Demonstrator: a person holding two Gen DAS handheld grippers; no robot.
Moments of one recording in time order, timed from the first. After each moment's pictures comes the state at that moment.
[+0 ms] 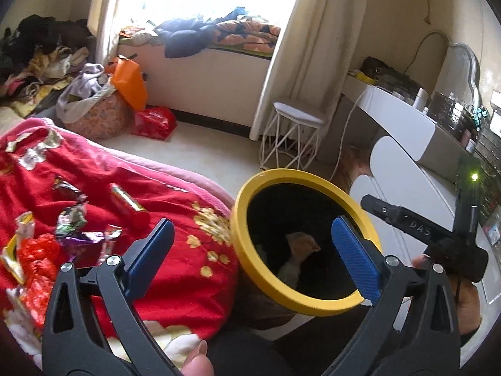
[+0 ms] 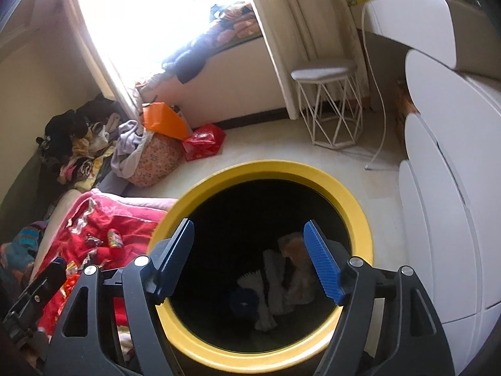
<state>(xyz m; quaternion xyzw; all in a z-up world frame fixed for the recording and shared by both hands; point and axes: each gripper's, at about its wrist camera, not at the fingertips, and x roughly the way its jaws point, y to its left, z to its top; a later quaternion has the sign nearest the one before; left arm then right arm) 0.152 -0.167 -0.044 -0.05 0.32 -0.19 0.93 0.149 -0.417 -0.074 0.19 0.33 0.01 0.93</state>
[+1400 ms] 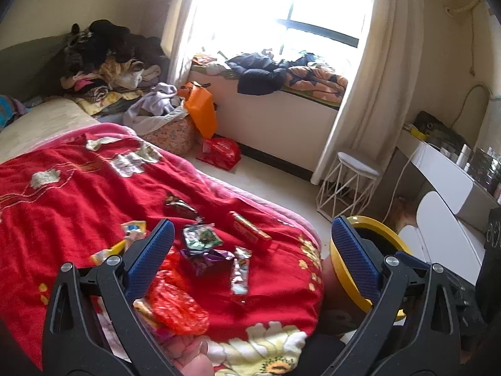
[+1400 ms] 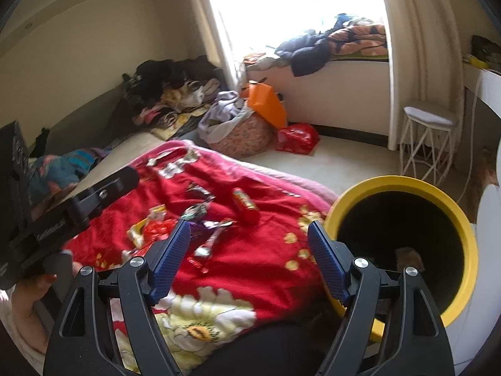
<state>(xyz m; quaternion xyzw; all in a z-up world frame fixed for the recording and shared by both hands) 0.118 -0.025 -0.010 -0.10 0.25 -0.05 0.96 0.117 -0.231 -0.034 0.06 0.30 0.21 0.93</state>
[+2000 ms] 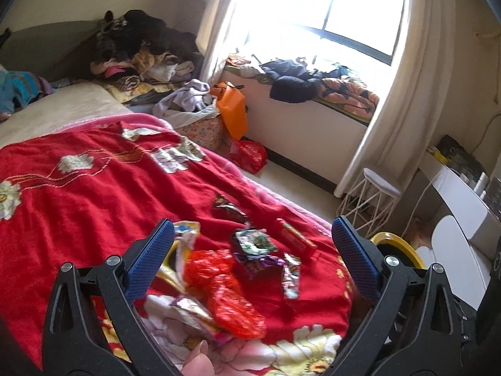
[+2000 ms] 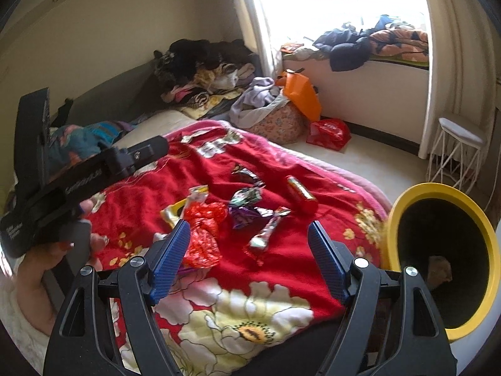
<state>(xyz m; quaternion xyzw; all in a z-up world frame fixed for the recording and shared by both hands) 0.114 0.044 -0.014 -0.14 0.25 0.01 0.96 0.107 -0.163 -0.037 0.02 0.31 0.27 0.91</state>
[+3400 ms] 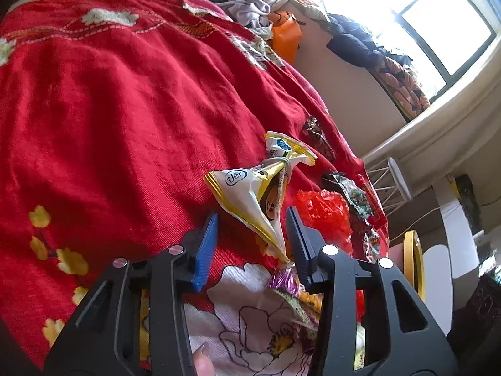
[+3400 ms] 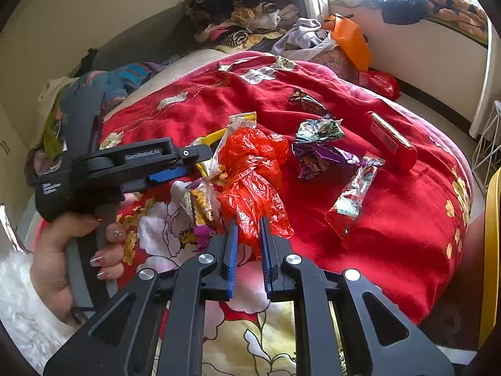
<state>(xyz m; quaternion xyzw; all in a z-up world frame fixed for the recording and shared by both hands) 0.147 0.138 -0.134 -0.32 0.40 0.02 0.86 0.137 -0.086 -0.106 -0.02 0.42 0.35 0.84</state>
